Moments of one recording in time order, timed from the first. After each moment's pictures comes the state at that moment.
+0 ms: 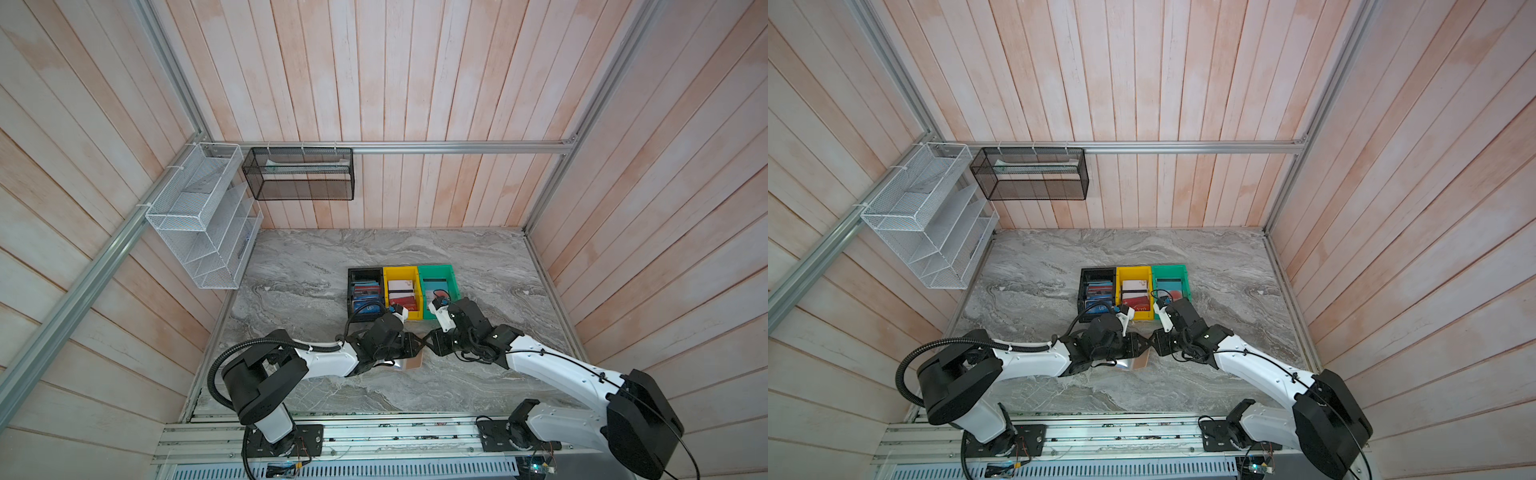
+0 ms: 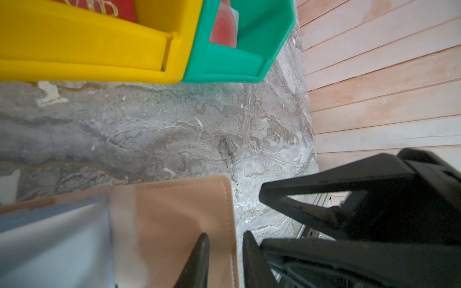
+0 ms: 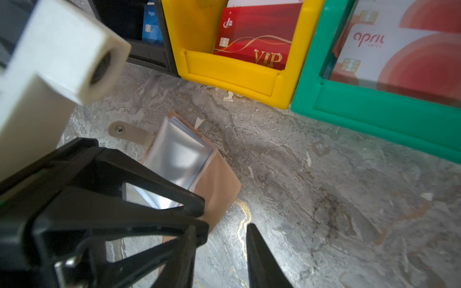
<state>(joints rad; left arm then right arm) -0.94 1.65 0.72 0.33 0.21 -0.95 0.70 1.22 0.65 -0.33 -0.21 0.39</state>
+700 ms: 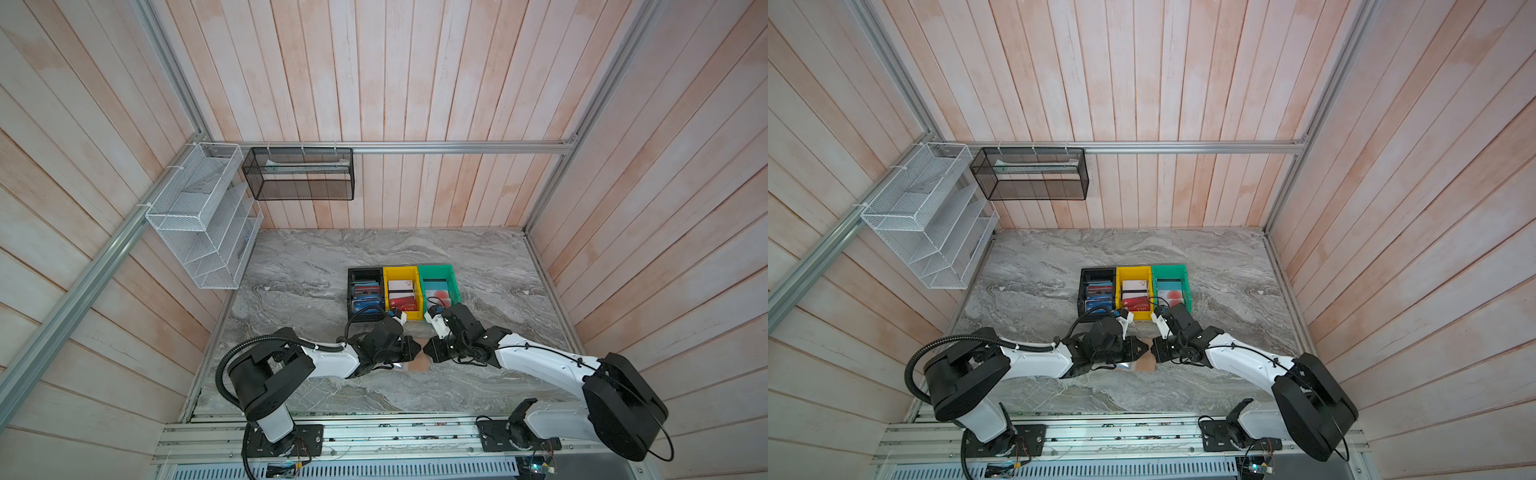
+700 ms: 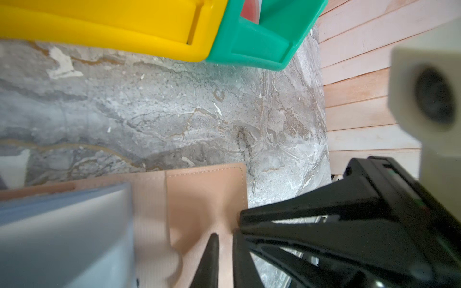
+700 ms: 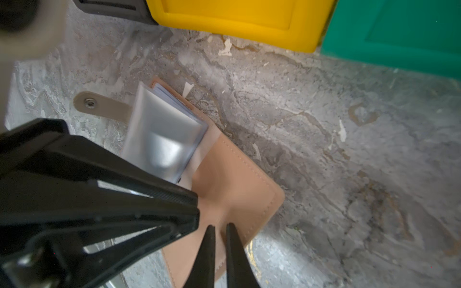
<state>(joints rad) -0.94 1.68 0.69 0.35 0.20 -0.96 0.70 1.32 0.60 -0.28 -0.27 0.42</state>
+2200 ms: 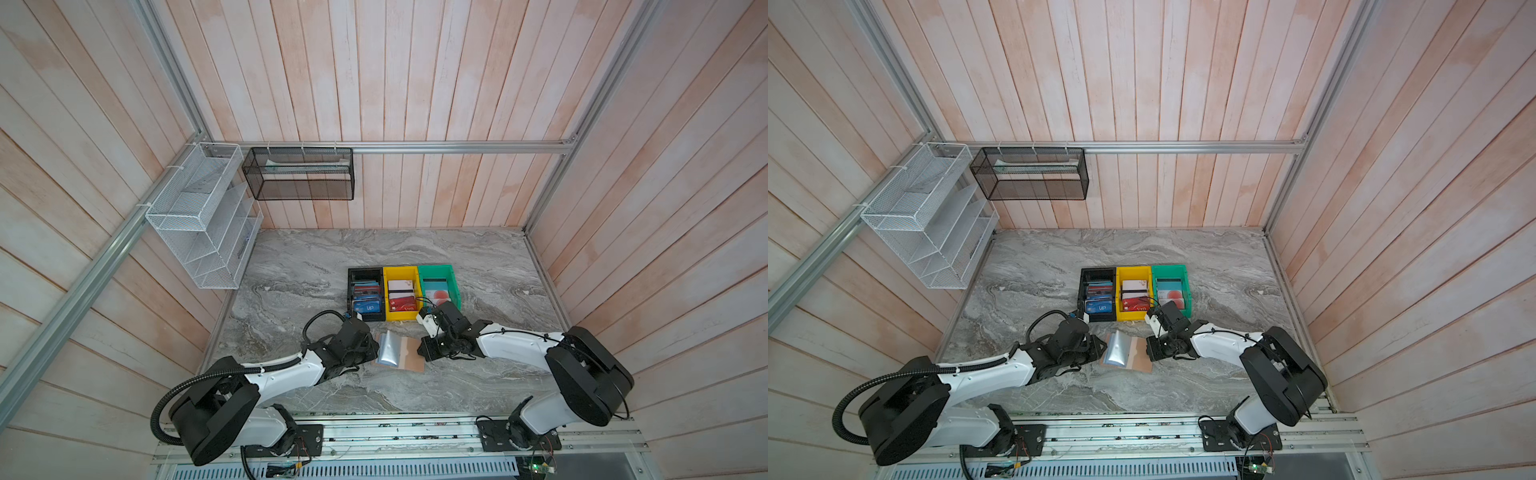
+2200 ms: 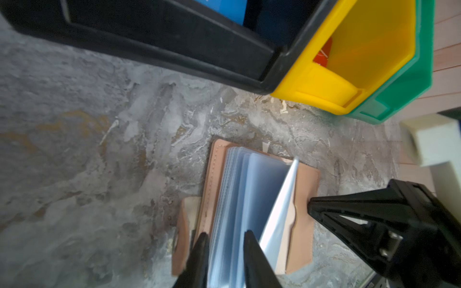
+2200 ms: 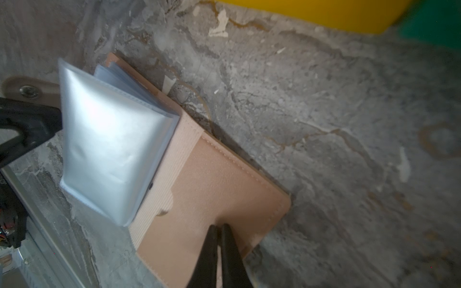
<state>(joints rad) -0.77 1.36 0.51 0.00 0.04 -0.95 0.69 1.53 0.67 -0.23 -0.31 0.39</state>
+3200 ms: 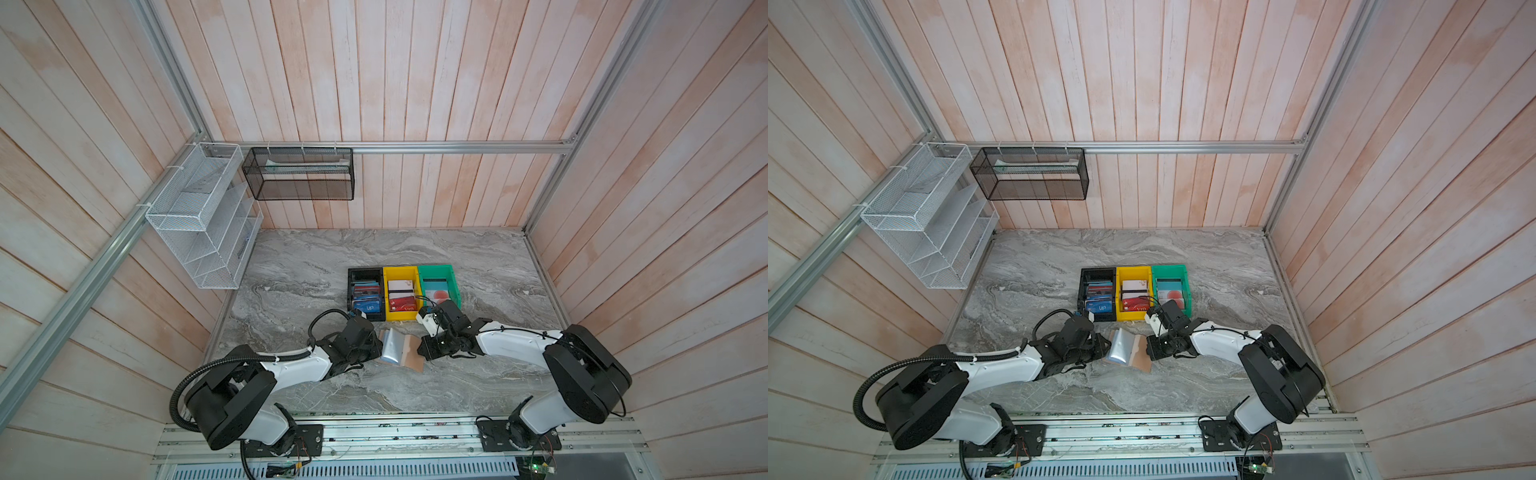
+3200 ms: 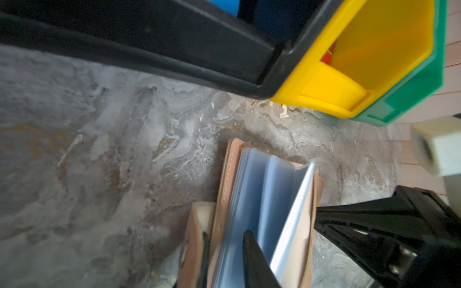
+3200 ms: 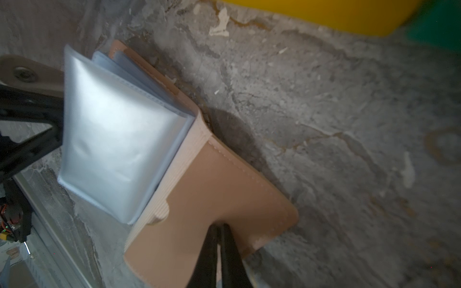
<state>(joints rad) -0.78 1.42 0.53 0.07 0.07 -0.95 0.68 1.54 0.68 -0.25 -0.33 0.37</state>
